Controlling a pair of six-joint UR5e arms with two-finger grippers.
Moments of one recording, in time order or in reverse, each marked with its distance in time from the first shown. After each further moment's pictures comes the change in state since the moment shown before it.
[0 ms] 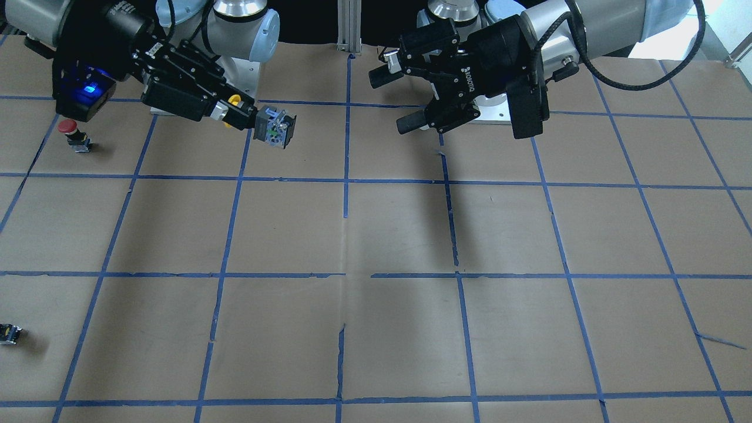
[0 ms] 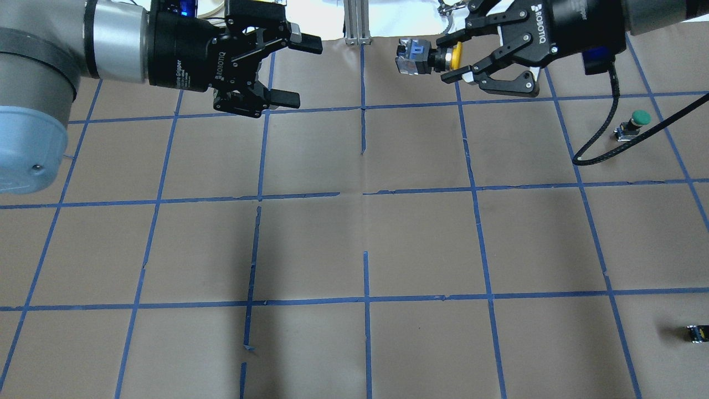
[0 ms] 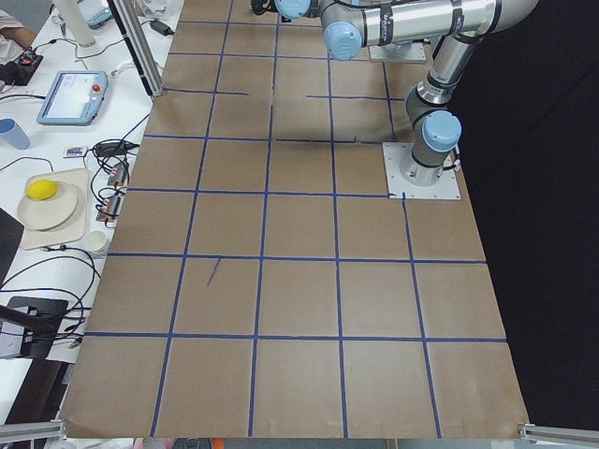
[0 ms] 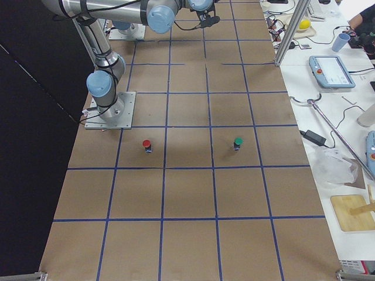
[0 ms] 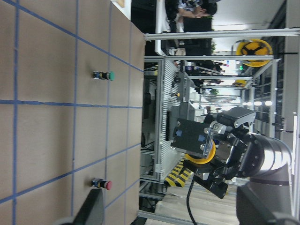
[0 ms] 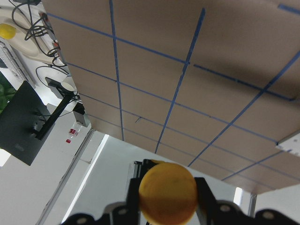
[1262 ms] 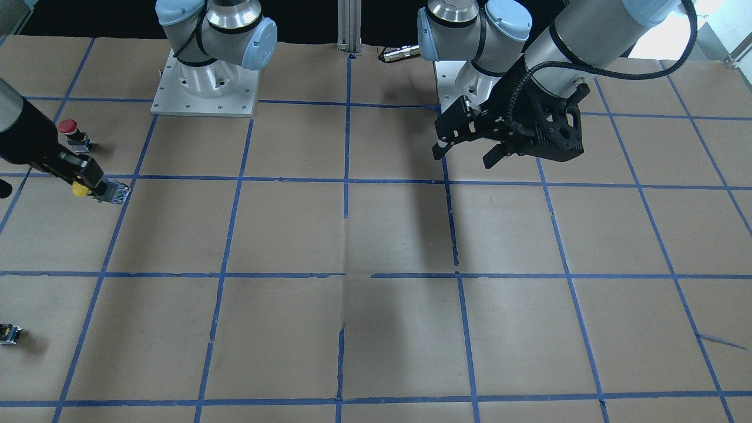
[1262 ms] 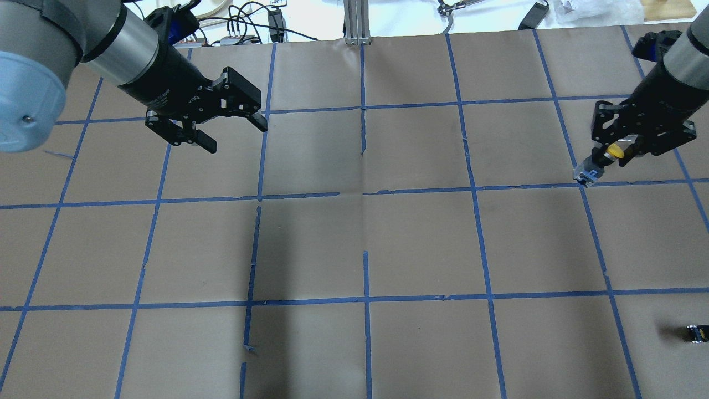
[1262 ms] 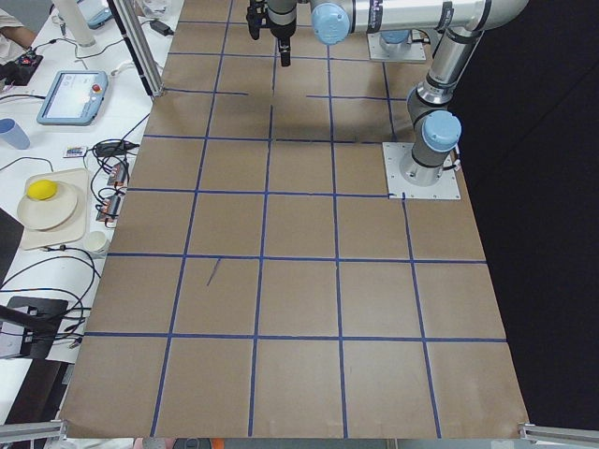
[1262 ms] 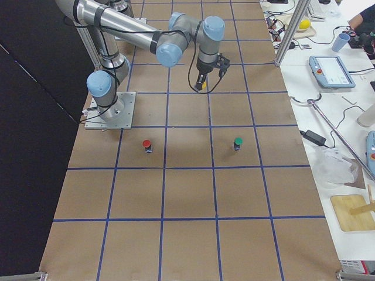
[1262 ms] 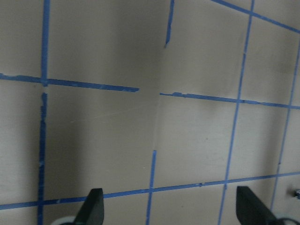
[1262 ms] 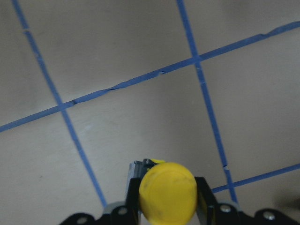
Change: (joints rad) left arm -0.061 -0.073 0.144 -0.148 0.746 0.046; right arm -0.174 0.131 0.096 -0.188 -0.937 -1.021
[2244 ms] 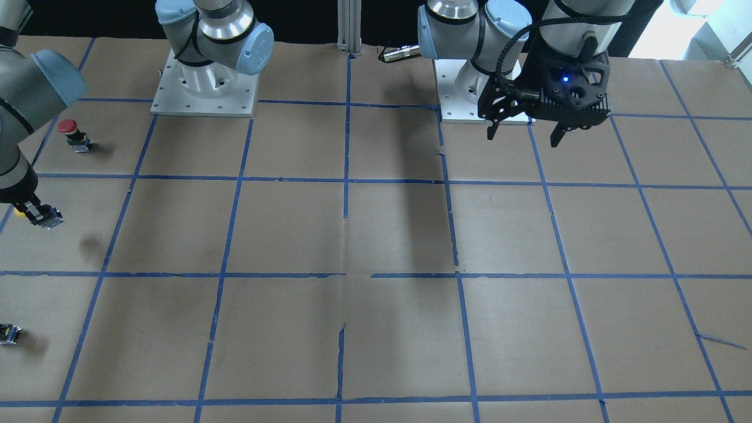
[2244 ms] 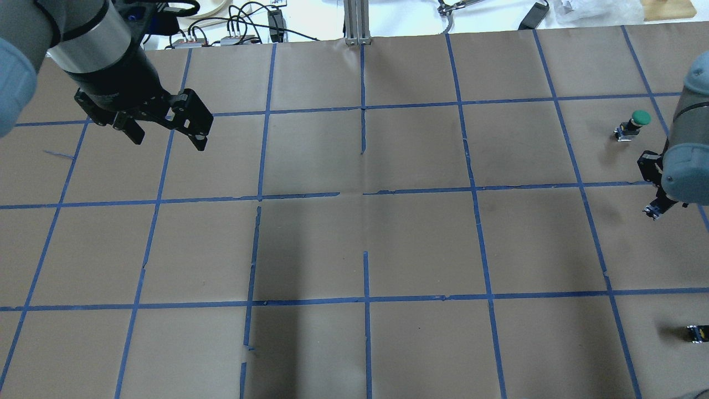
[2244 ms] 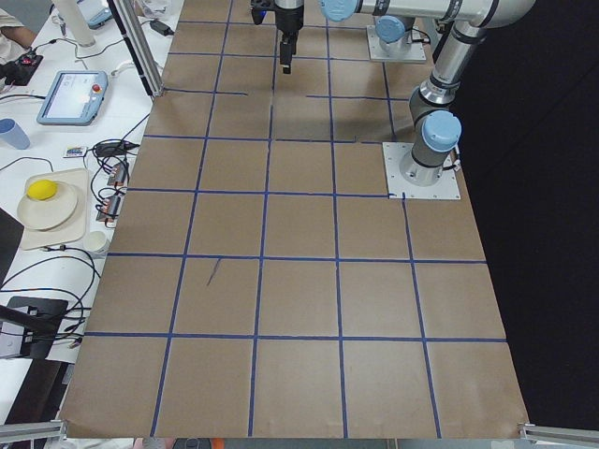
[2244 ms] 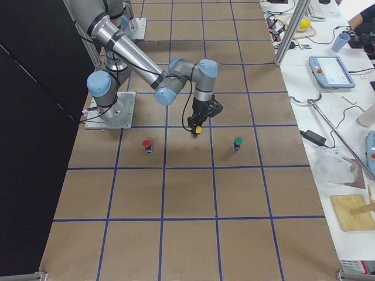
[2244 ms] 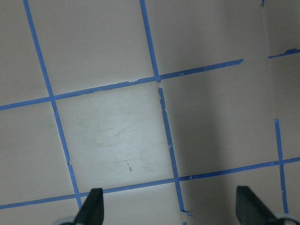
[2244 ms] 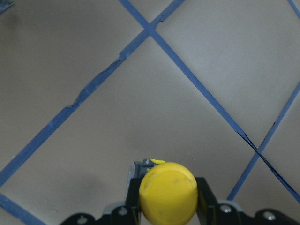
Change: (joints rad) left arm -0.009 0.049 0.056 -0.078 0.323 0.191; right arm -0.084 0.154 0.241 -0.530 -0.404 0.389
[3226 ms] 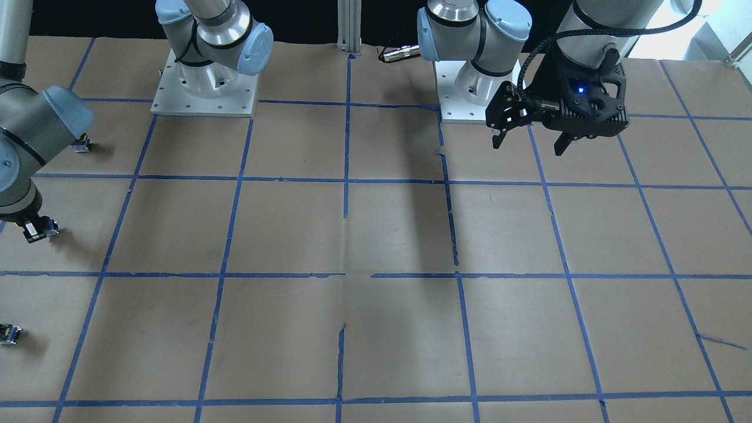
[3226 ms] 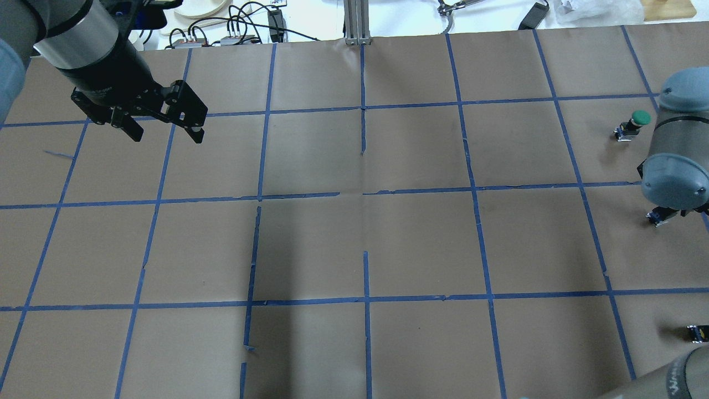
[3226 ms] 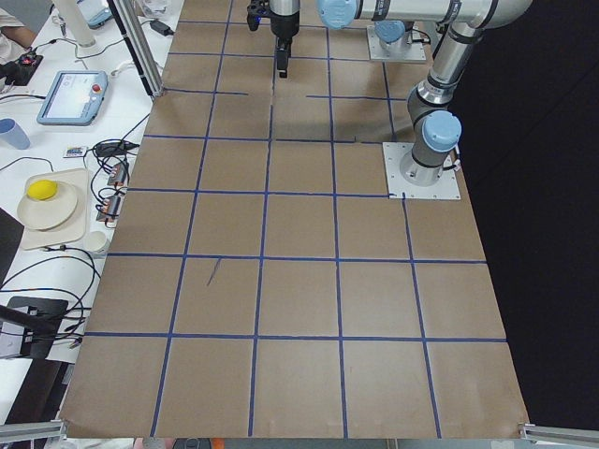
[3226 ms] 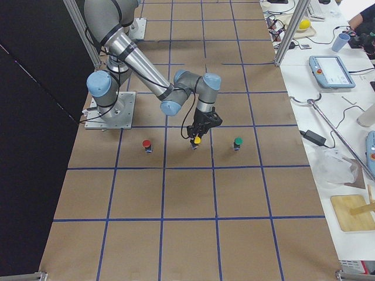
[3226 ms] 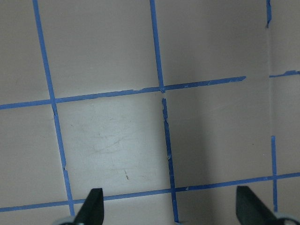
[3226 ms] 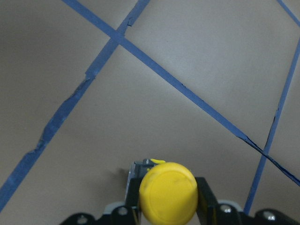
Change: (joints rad) left arm 0.031 -0.010 -0.004 0.011 -0.040 -0.005; right arm -0.003 0.112 0.004 -0.100 -0.083 0.141
